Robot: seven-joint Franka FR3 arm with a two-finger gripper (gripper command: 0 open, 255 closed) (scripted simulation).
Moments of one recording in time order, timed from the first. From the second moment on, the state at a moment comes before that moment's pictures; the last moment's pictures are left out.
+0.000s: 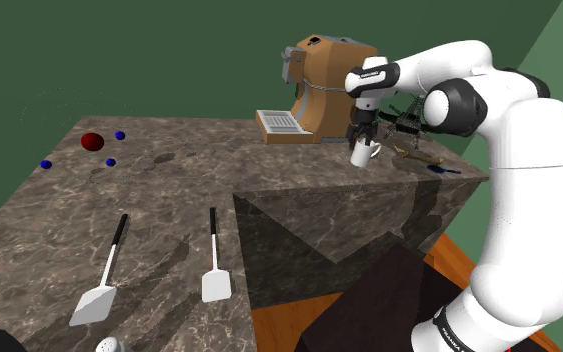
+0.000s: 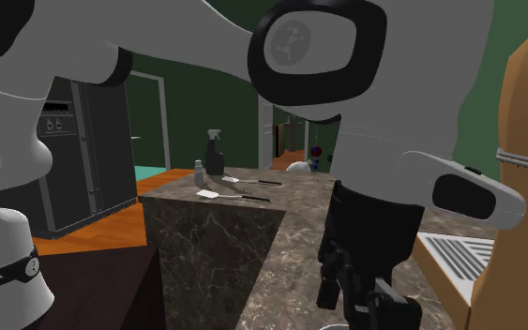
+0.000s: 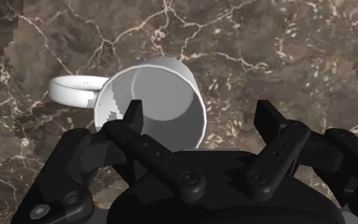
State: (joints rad) arm -0.33 0.62 -0.29 -1.36 0.08 1.80 -0.40
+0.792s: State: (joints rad) arm -0.32 0.62 -0.29 -1.39 0.08 1.84 -0.40
